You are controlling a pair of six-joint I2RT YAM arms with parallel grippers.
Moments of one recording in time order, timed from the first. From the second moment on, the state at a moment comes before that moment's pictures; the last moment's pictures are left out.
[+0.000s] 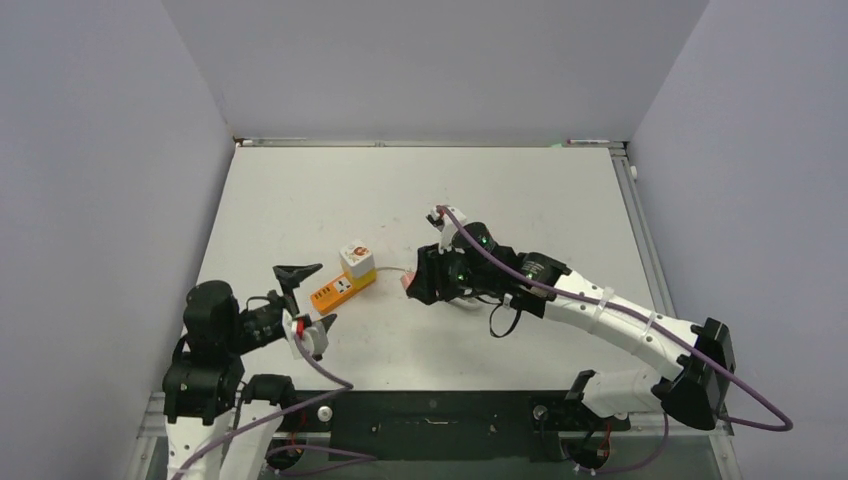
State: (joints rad) left arm -0.07 0.47 0.85 -0.86 0.84 1.03; right arm 0.97 1.25 1.04 -0.46 -0.01 0.54
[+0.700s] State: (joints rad) left arm -0.08 0.39 0.85 -1.07 1.03 1.75; right arm 1.00 1.56 1.40 -0.41 -0.56 0.45
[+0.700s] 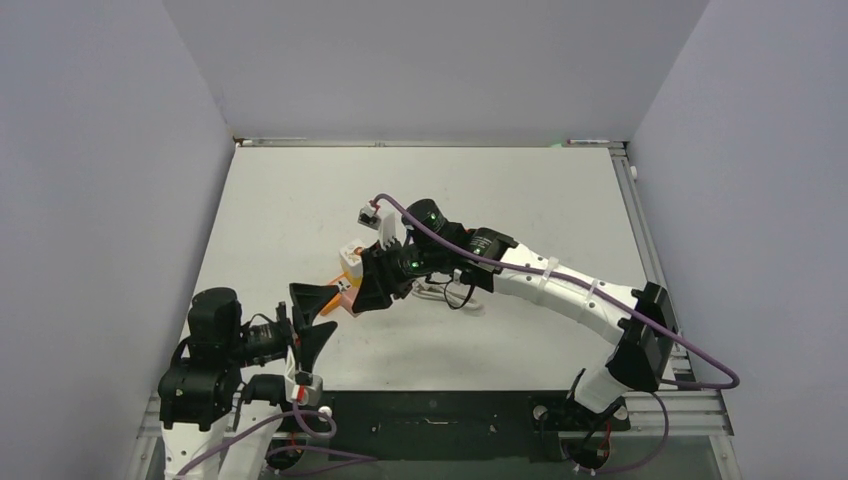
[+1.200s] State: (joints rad) left arm -0.08 0.46 0.86 -1.14 1.01 1.79; right arm 1.04 1.64 1.48 -0.40 -0.62 0.45
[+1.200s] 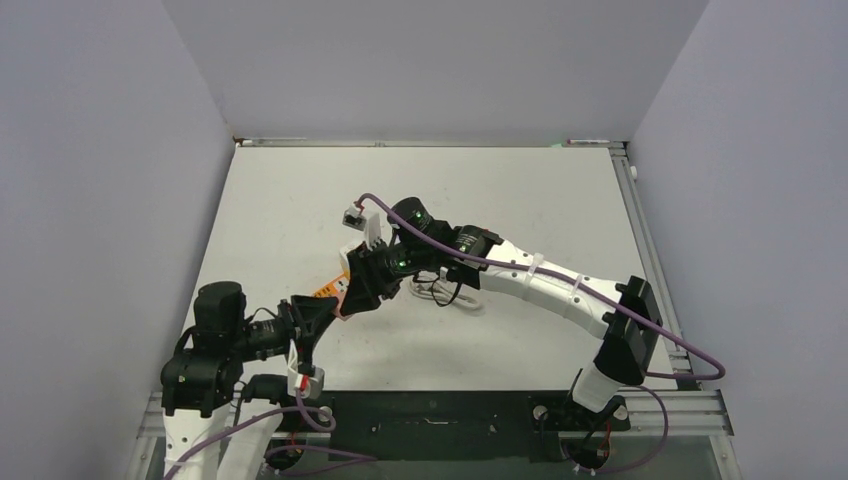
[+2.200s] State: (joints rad) left arm -0.08 0.38 0.76 -0.41 0.91 0.60; right arm 0.95 1.48 1.49 -0.27 -0.39 0.49
